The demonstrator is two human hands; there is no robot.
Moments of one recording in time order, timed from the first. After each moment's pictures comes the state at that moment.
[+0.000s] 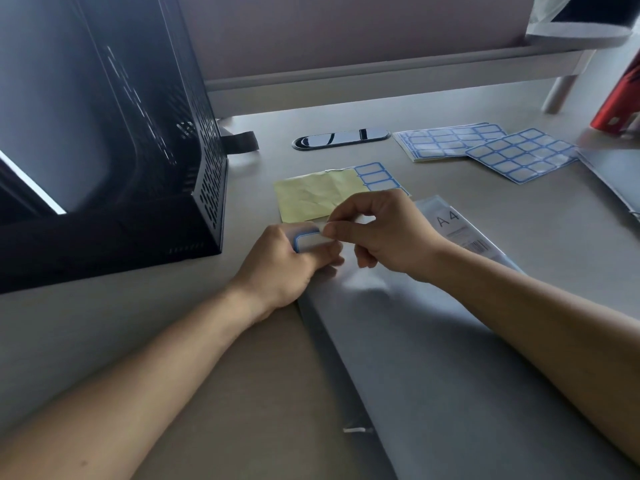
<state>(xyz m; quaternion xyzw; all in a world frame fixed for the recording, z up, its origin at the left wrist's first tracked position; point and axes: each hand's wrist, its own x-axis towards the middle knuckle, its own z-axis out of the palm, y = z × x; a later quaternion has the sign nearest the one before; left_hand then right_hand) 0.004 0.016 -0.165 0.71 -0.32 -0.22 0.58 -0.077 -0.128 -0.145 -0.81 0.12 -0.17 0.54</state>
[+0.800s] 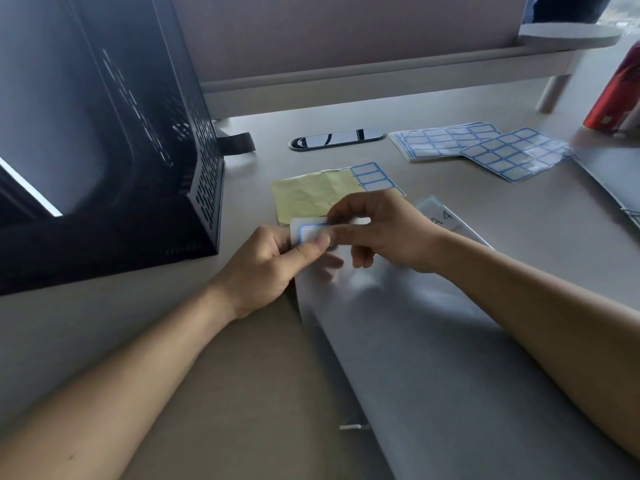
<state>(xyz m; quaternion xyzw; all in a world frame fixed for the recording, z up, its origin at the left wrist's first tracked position) 0.017 0.032 -0.167 0.66 -0.44 -0.26 0.55 -0.078 -0.139 -0.142 -0.82 0.10 -0.09 0.56</state>
